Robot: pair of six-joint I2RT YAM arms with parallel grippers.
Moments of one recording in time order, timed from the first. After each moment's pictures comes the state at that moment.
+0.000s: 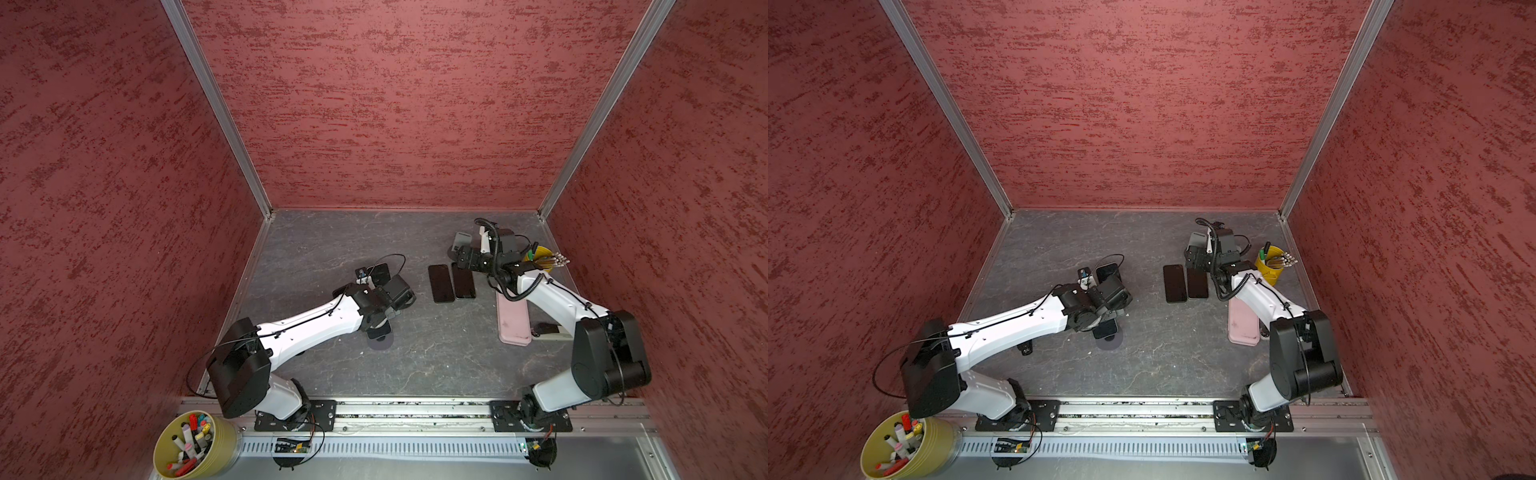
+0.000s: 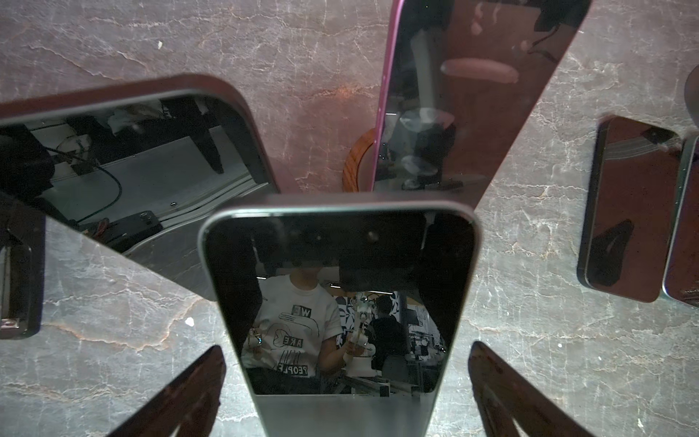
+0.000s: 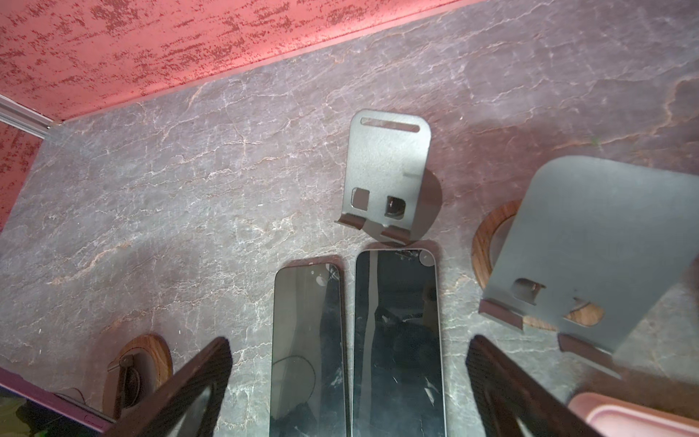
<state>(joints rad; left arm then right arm) -0.90 1.47 1.08 -0.89 -0.47 -1.18 0.23 1.52 1.00 -0.18 -0.09 0.37</state>
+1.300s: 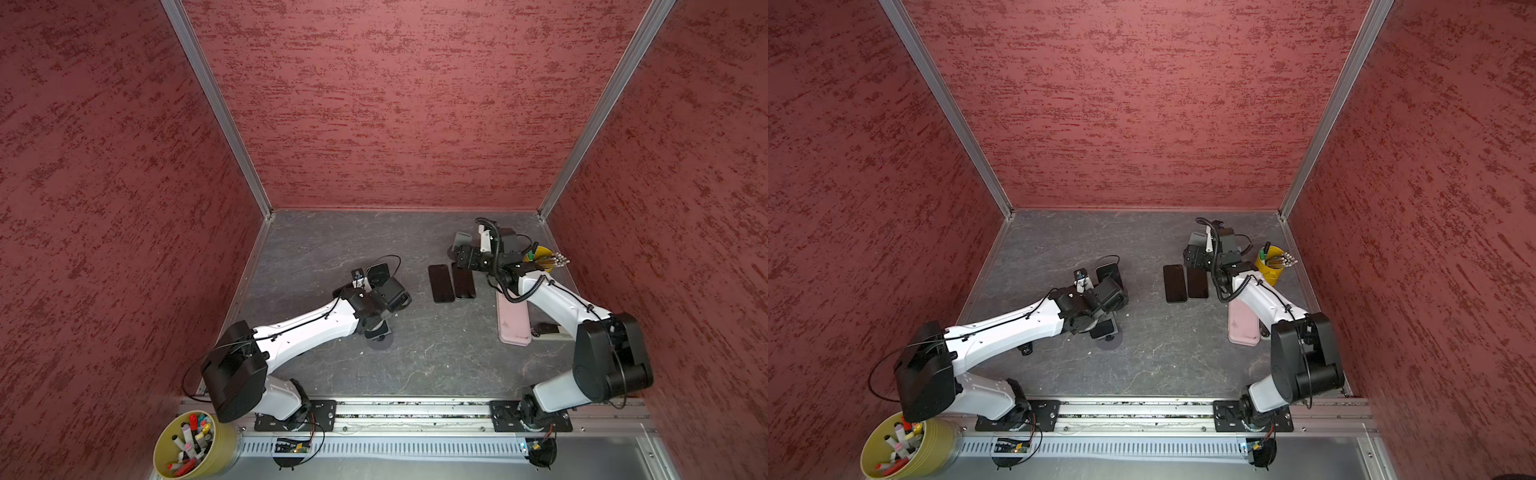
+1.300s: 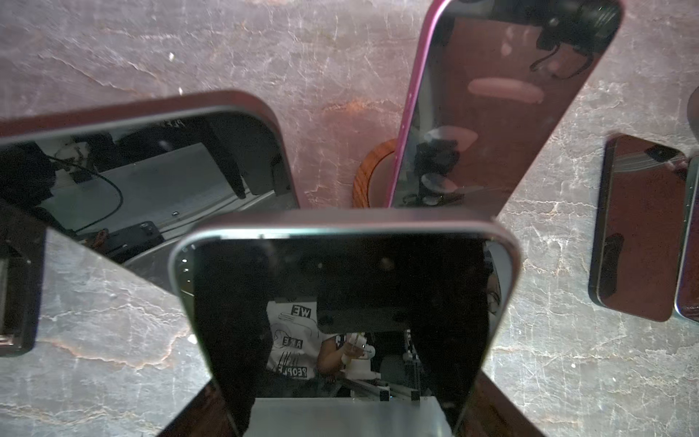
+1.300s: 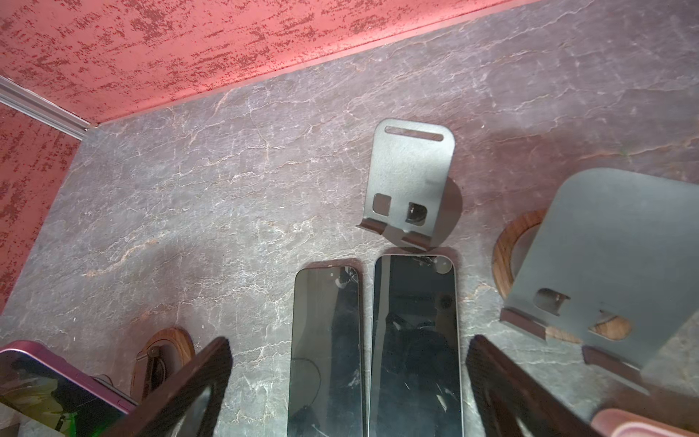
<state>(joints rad) -0.90 1.43 1.01 -0.84 -0.51 -1.17 0.23 1.51 1.00 -0.16 -0.13 0.38</state>
